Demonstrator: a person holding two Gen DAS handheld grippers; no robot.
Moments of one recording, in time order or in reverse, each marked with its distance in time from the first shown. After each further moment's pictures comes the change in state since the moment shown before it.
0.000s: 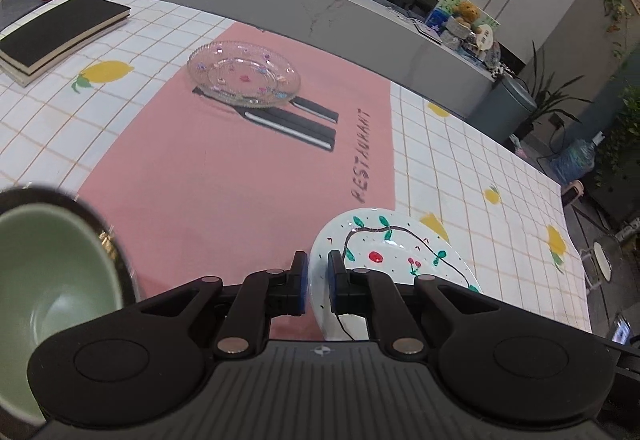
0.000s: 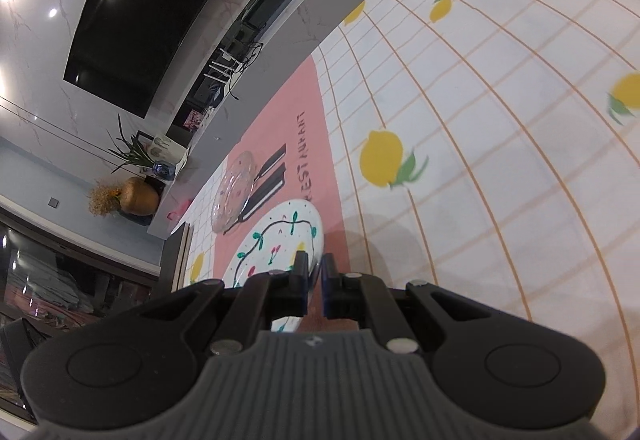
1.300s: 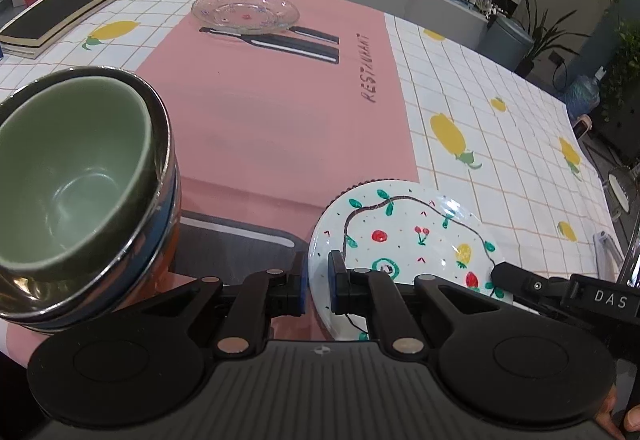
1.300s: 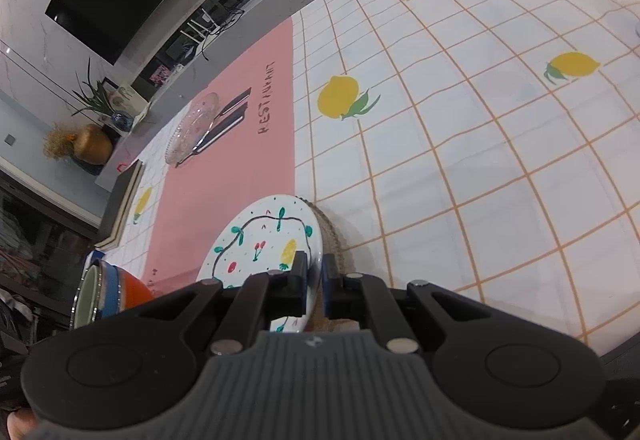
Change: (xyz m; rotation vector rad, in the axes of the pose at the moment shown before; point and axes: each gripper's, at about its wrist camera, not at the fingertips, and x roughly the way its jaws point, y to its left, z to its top) left arm -0.006 0.004 -0.065 0.131 0.093 0.054; right arm -0.013 0.000 -0.052 -0.175 0.046 -0.183
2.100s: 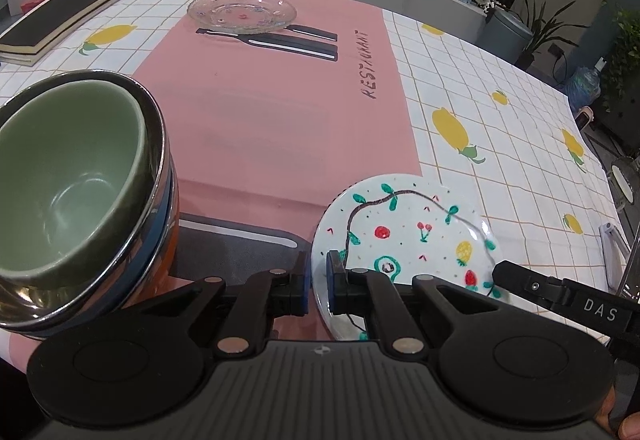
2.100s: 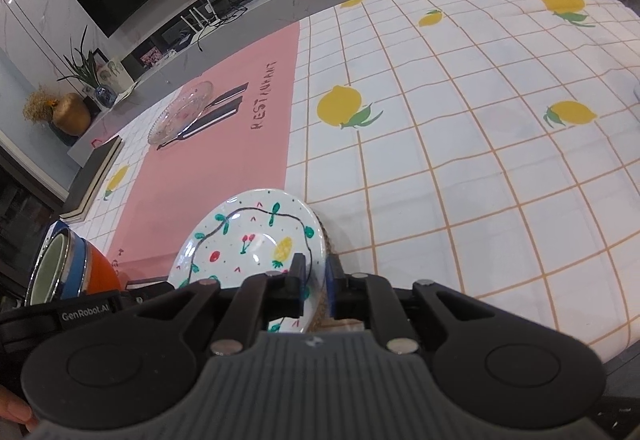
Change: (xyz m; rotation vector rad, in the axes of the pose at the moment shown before) left arm 0.001 -0.001 0.000 0.023 0.002 0.010; right arm 0.001 0.019 -0.009 -0.152 -0.040 -0.108
